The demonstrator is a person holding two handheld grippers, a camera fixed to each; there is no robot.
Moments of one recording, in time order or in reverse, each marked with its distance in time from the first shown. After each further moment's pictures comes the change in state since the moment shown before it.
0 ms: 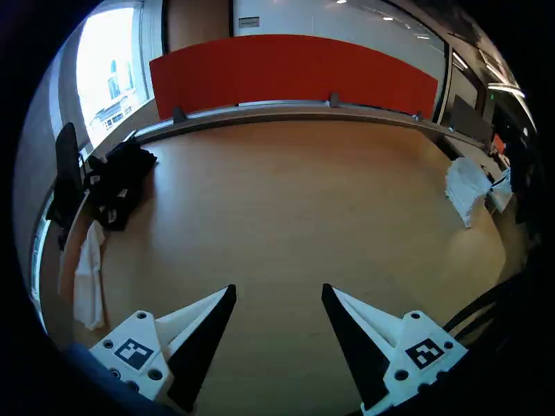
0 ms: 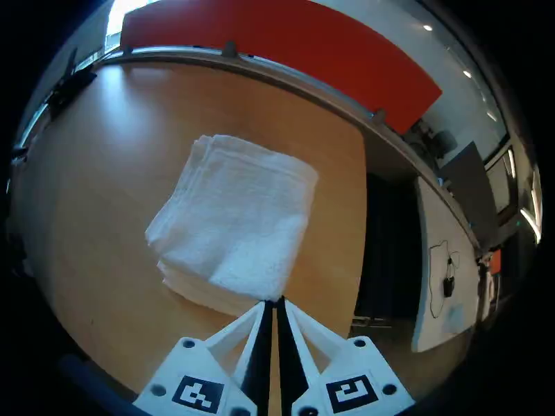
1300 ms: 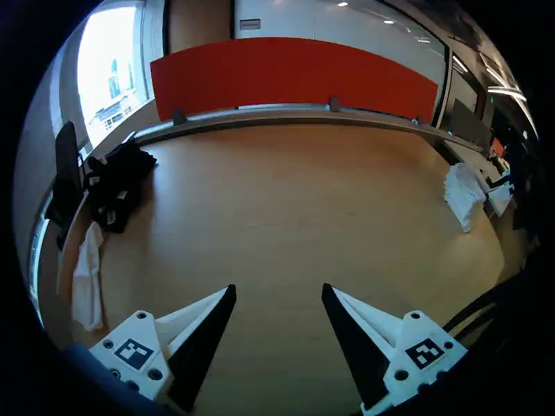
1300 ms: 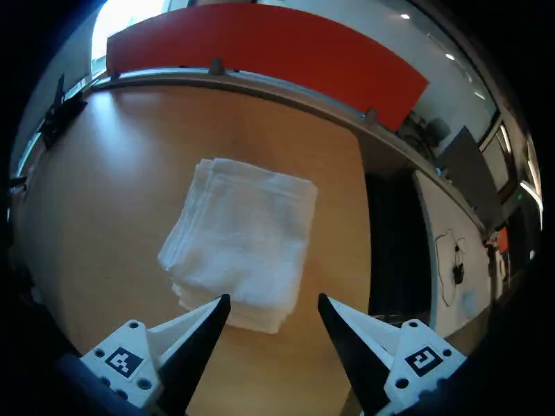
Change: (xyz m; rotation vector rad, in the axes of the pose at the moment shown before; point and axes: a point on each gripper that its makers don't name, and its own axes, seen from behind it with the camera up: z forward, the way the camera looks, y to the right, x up) left arm 0.006 -0.002 0.000 -0.009 0.016 -0.011; right arm 0.022 -0.020 -0.012 0.026 0.072 0.130
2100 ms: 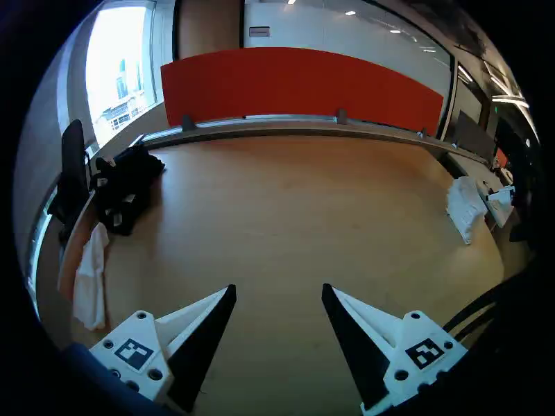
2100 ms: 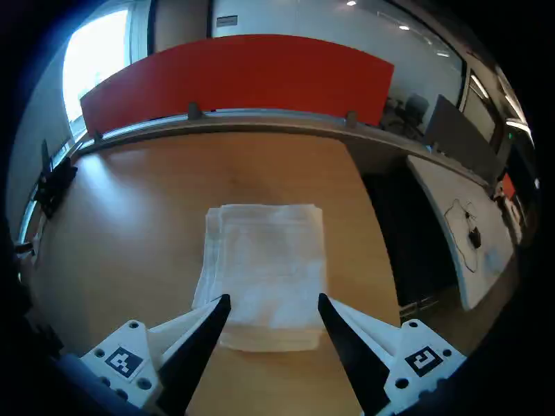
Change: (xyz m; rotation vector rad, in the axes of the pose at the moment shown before) left arm 0.014 -0.008 -0.007 0.022 0.047 -0.036; right arm 0.031 -0.026 -0.007 0.027 0.133 0.244
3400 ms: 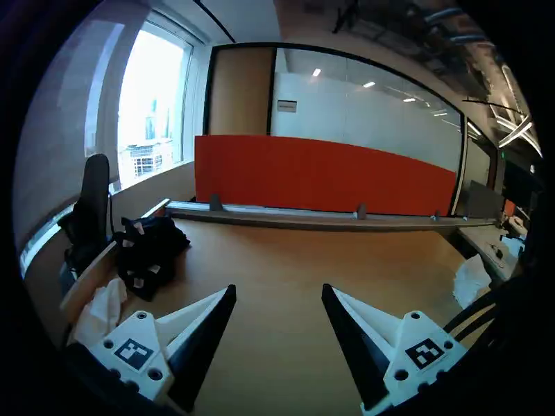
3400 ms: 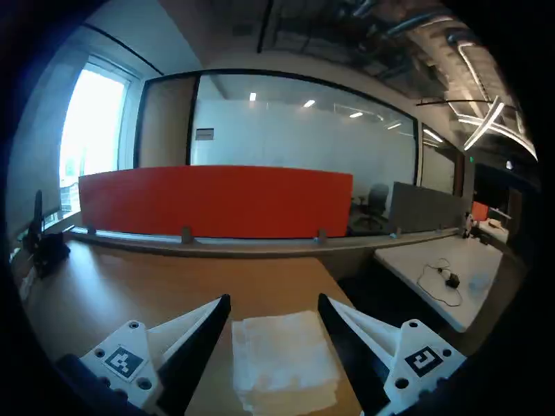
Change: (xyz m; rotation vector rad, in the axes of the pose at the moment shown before) left arm 0.132 -0.043 -0.033 0.079 0.418 -0.108; right arm 0.105 -0.044 -0.073 -0.141 0.642 0.079
